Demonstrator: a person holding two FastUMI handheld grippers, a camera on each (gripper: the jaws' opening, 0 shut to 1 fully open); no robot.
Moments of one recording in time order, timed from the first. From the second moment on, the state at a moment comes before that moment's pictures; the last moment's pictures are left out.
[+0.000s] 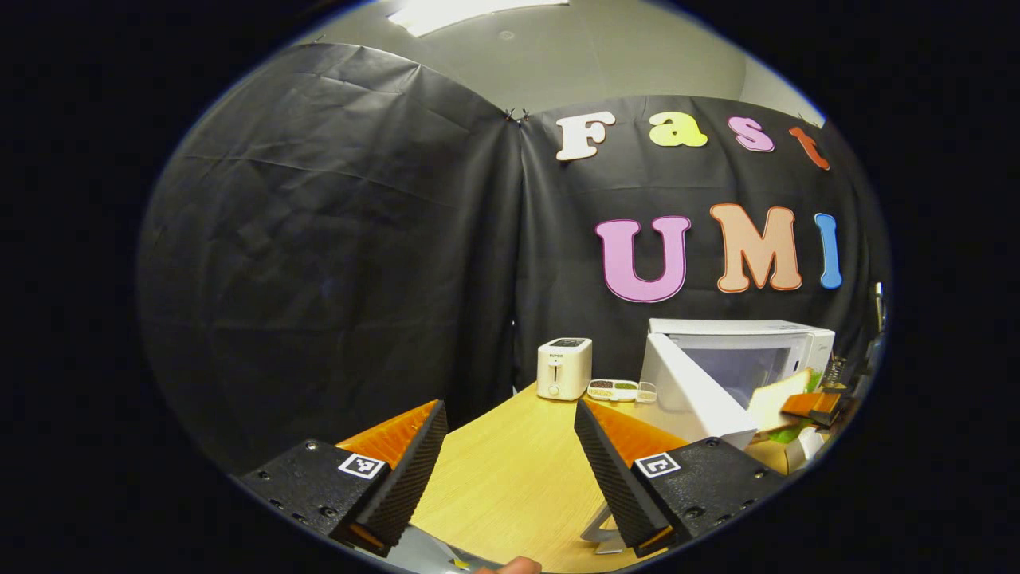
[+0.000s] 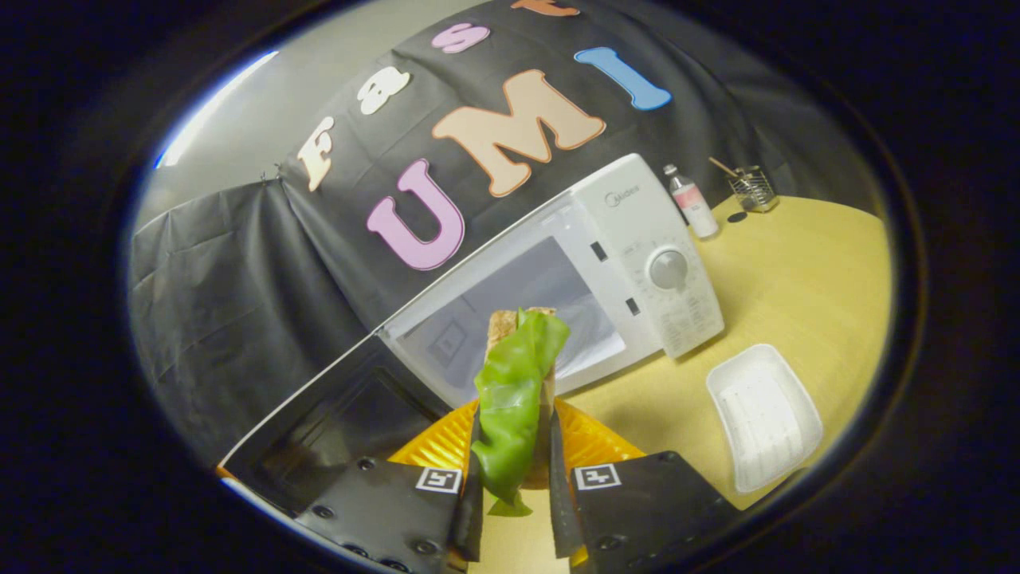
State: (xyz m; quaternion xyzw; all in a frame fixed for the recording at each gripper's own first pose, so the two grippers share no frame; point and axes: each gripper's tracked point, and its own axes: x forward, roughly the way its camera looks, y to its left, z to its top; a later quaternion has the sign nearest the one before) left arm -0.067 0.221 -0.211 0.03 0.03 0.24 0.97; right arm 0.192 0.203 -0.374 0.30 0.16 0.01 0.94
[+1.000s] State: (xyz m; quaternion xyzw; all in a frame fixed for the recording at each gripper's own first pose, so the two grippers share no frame) left arm -0.066 0.229 -0.209 0.03 0.02 0.24 0.97; right arm 0.370 0.240 -0.411 0.28 0.14 -0.02 0.95
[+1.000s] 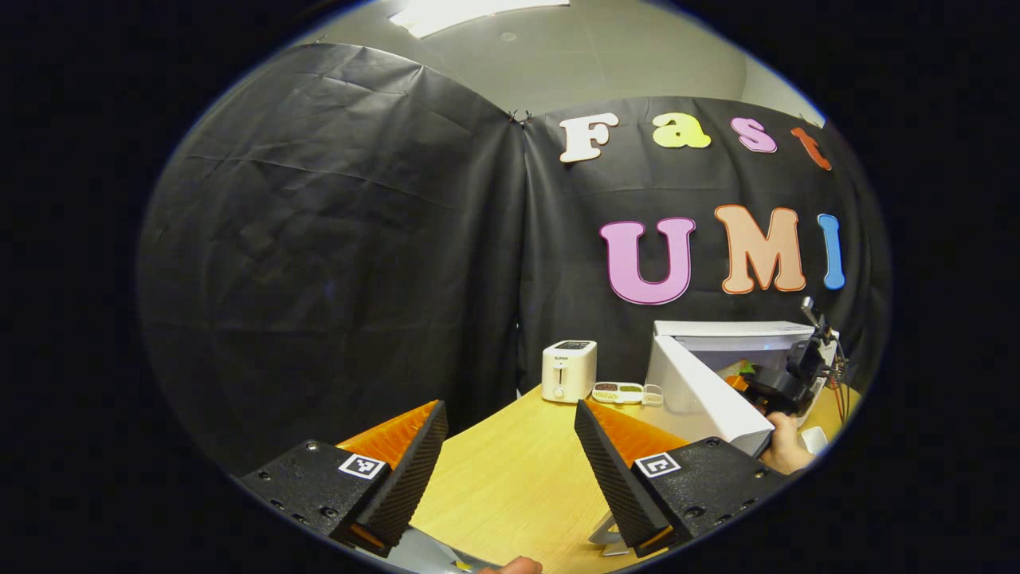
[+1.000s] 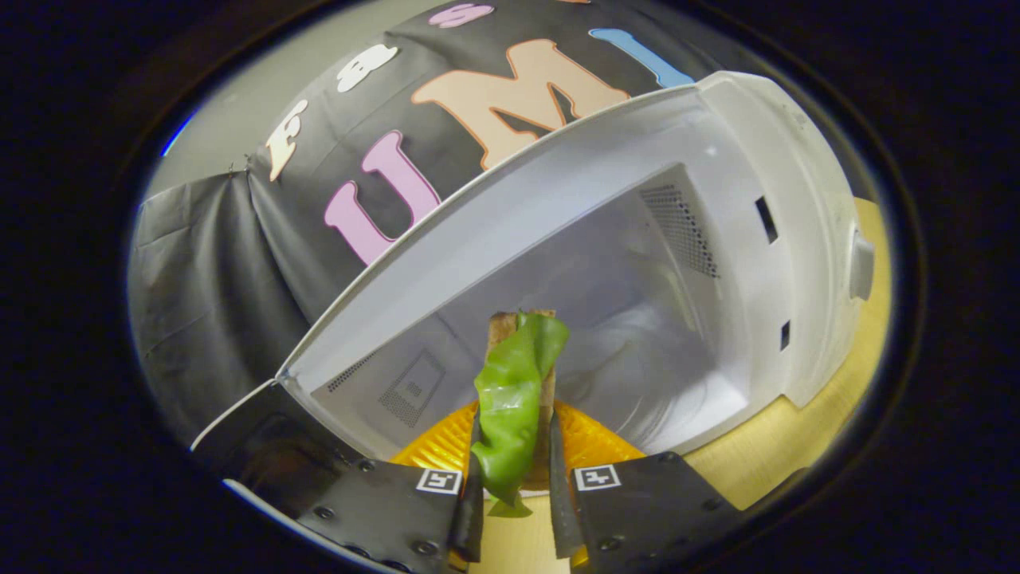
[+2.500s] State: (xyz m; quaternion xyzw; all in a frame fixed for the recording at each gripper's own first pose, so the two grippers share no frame) left arm -0.068 0.240 -0.215 0.03 0.03 0.26 0.97; right arm 0.283 0.165 -0.371 0.06 0.10 0.00 0.99
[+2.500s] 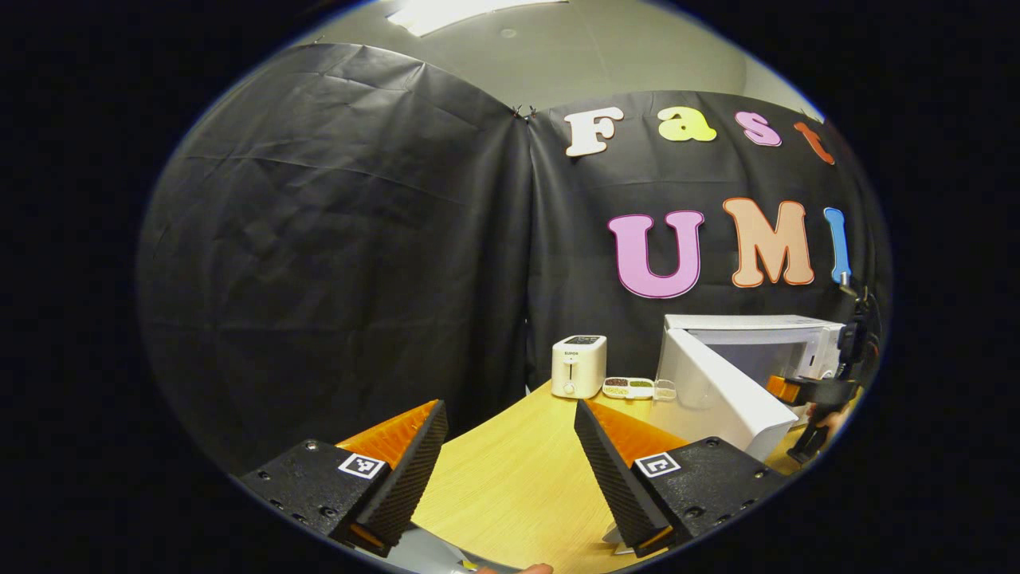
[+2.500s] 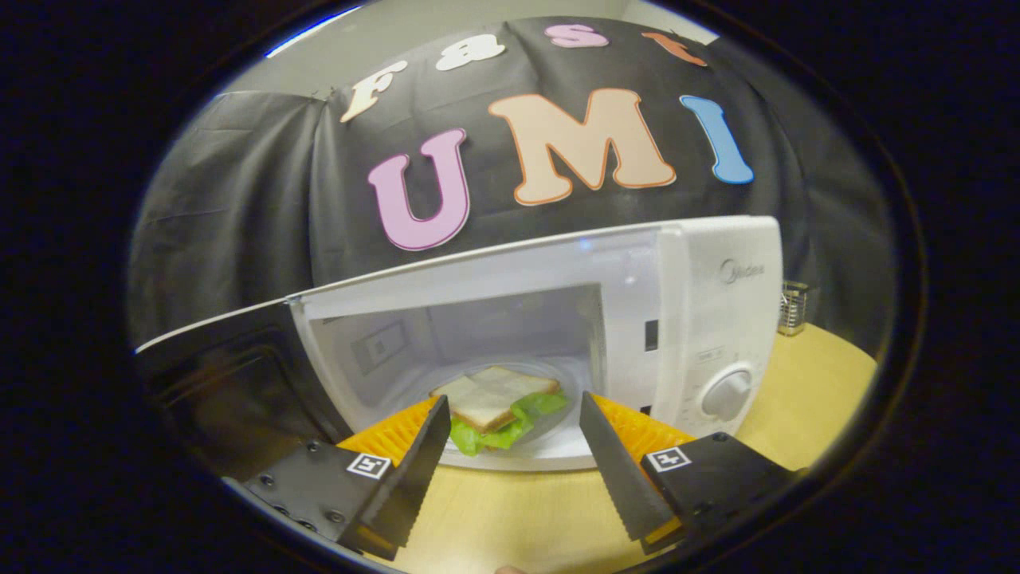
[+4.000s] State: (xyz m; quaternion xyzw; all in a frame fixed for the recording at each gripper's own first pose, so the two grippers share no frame) left arm -0.057 0.153 -0.203 0.05 0.02 0.22 0.97; right arm 0.220 -0.025 -0.150 0.04 -0.02 -0.02 1.00
